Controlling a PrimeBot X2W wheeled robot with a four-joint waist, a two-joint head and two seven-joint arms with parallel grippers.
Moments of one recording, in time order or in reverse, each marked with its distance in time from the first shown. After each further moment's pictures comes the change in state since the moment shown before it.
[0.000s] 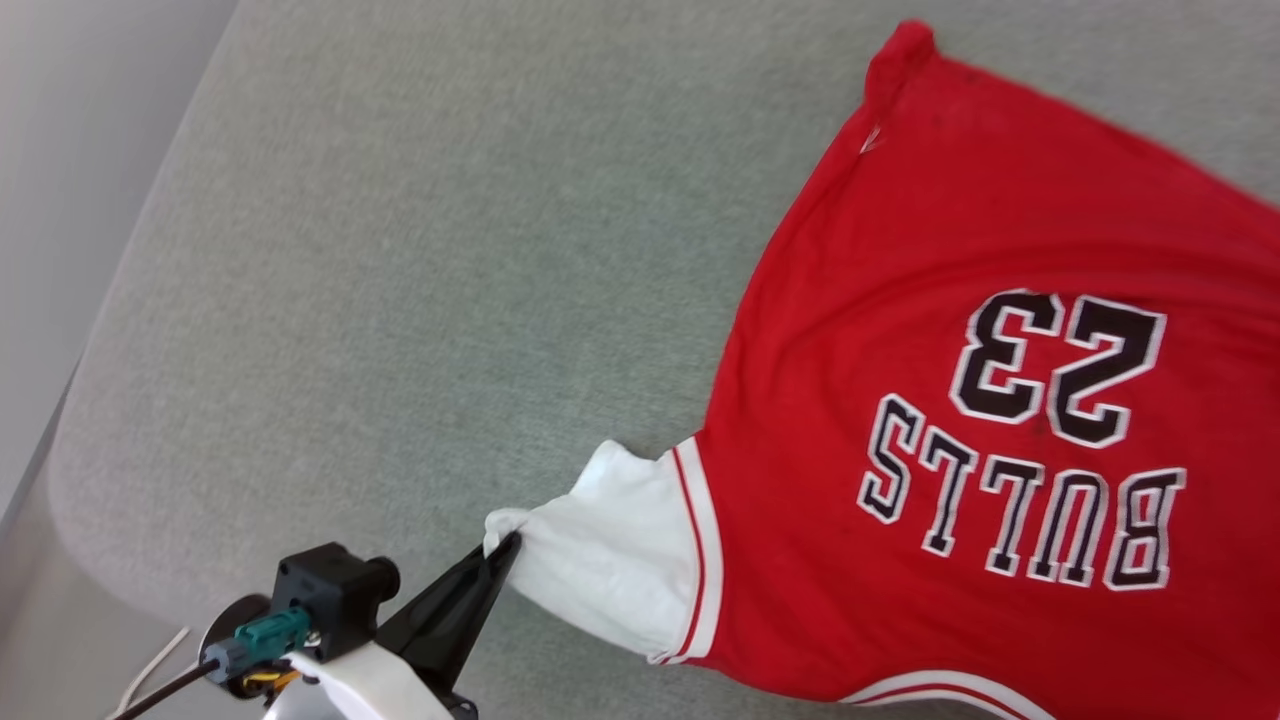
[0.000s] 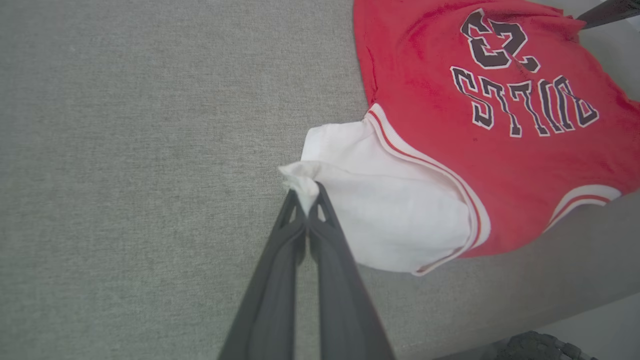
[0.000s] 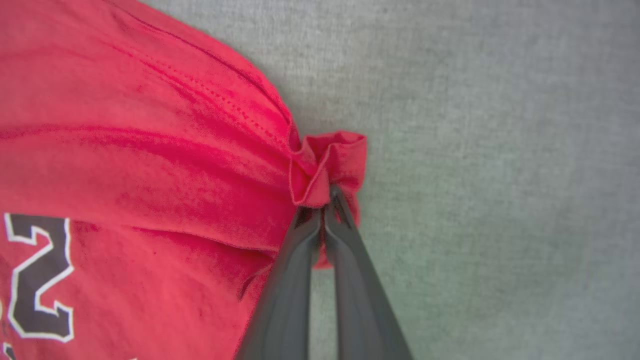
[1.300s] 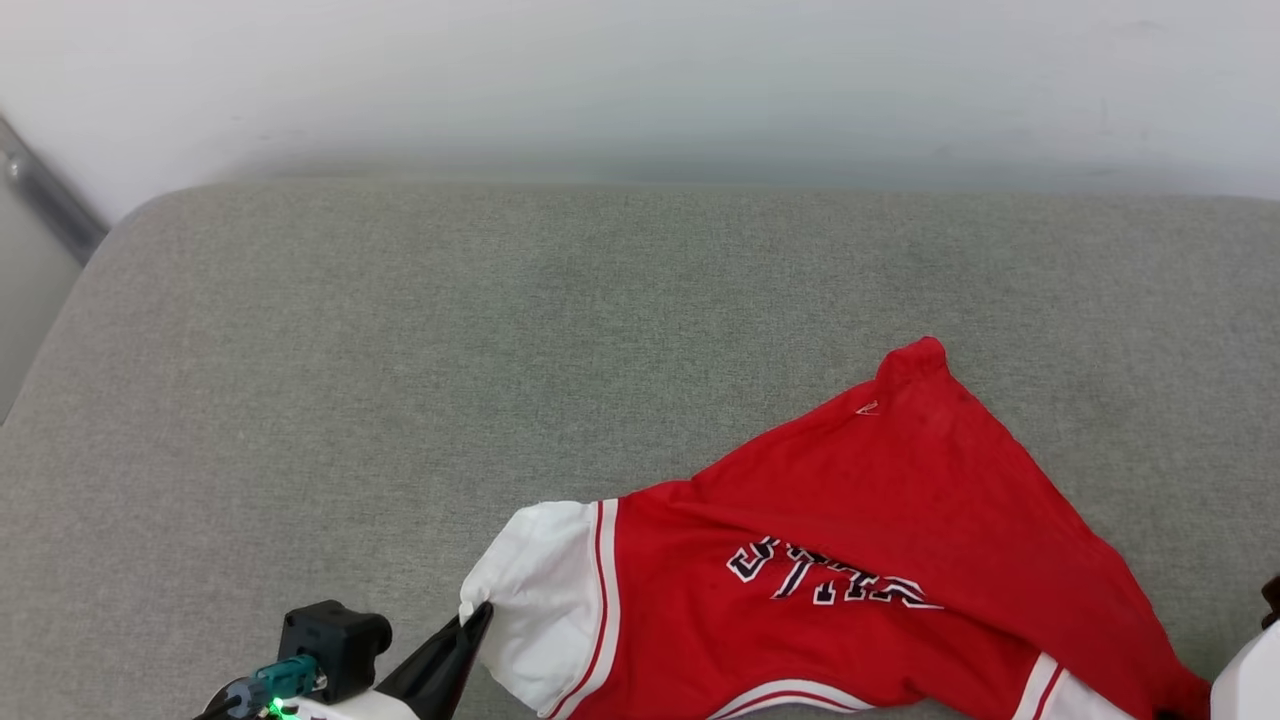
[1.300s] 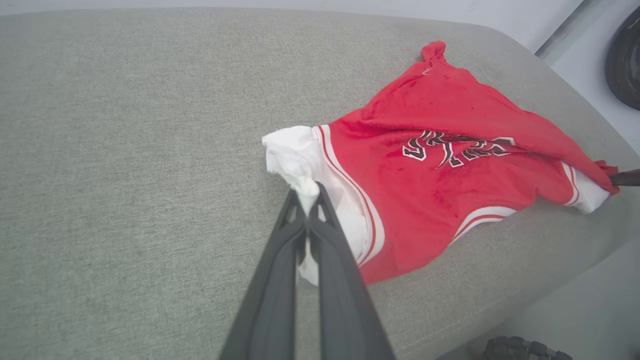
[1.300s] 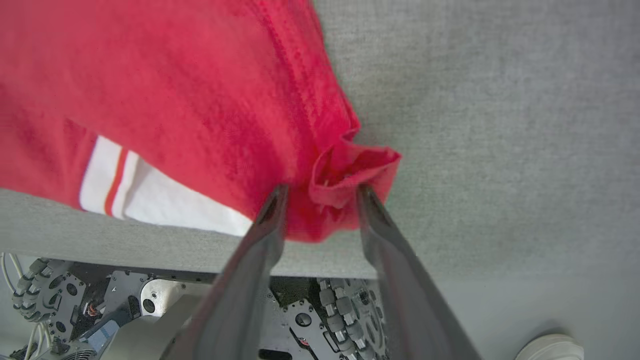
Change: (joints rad) left arm 0.093 -0.017 -0.010 0.095 -0.022 0.075 -0.009; right arm 0.776 0.095 0.105 -0.286 0.205 0.000 -0.187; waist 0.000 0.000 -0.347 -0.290
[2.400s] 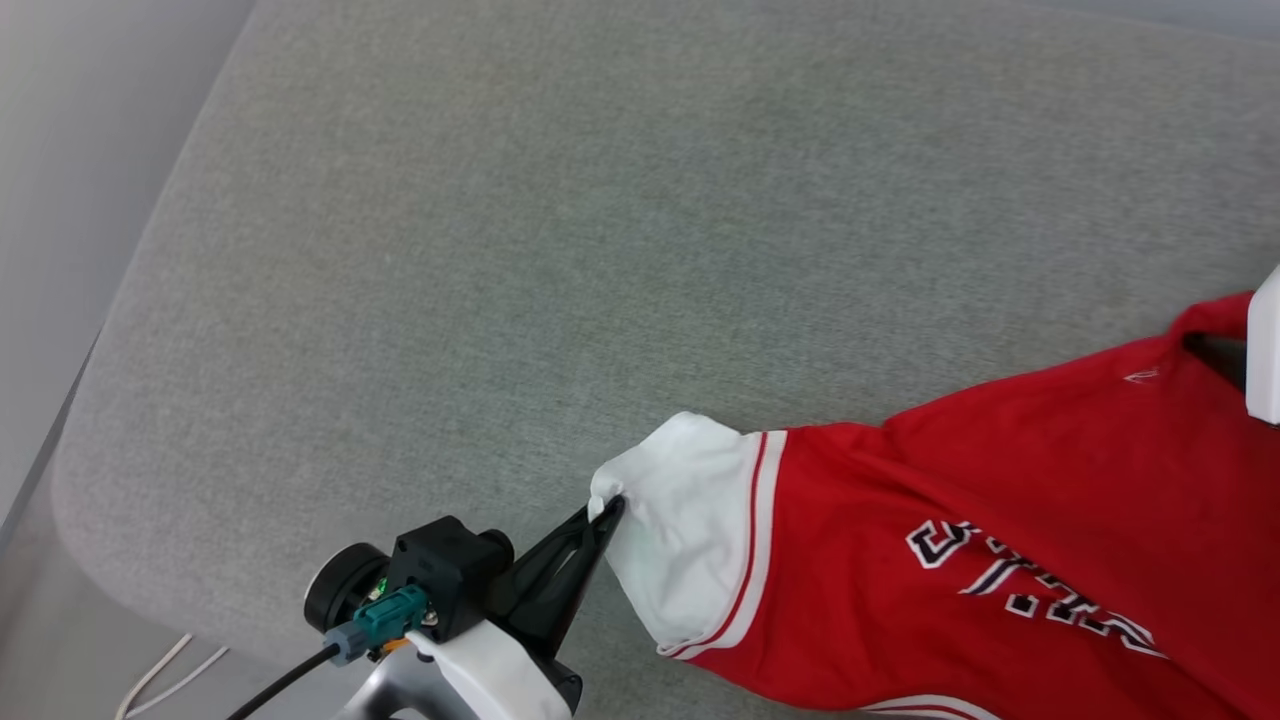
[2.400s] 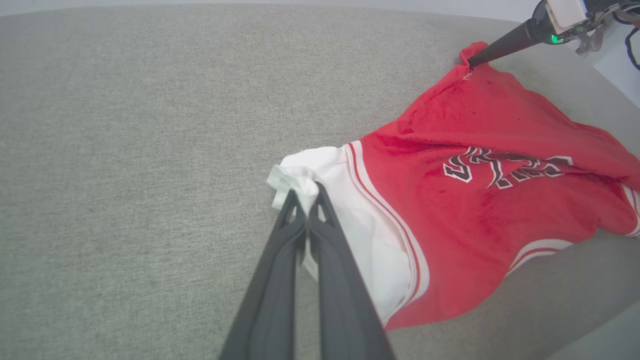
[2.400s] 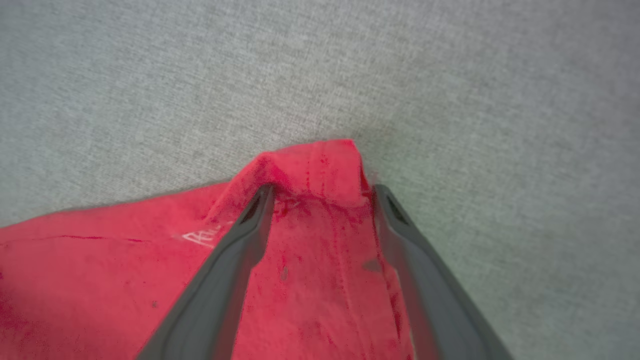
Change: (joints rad) left arm -0.218 -0.093 -0.112 -0.058 0.121 -0.057 0.002; right arm -0.684 -0.103 0.151 0.185 -0.062 0.000 0.101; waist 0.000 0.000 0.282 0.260
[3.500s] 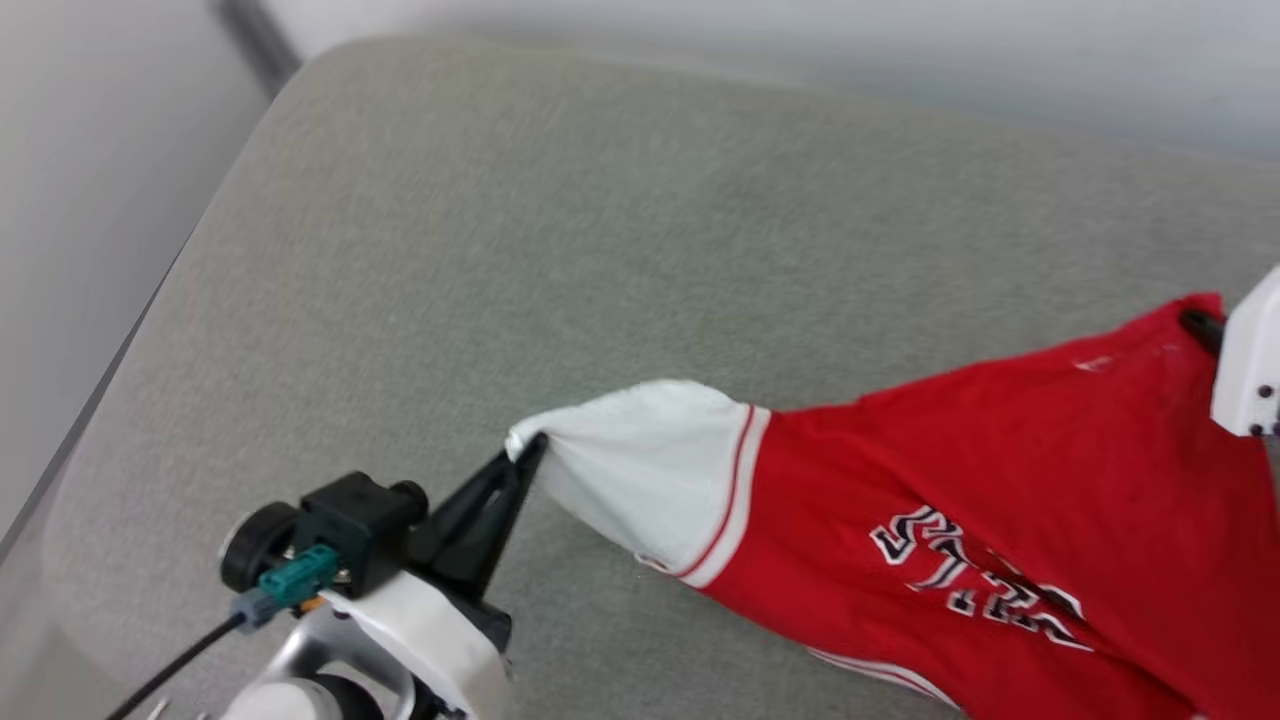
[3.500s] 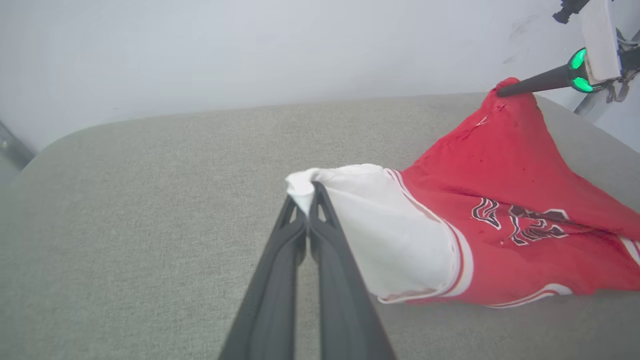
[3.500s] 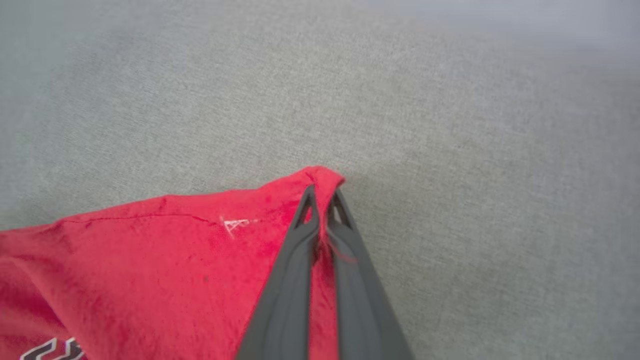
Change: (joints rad) left arm -0.024 0.042 0.079 0.012 -0.018 0.026 -0.045; right arm 0.023 -0.041 0.084 0.126 0.114 0.000 -0.314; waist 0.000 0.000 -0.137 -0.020
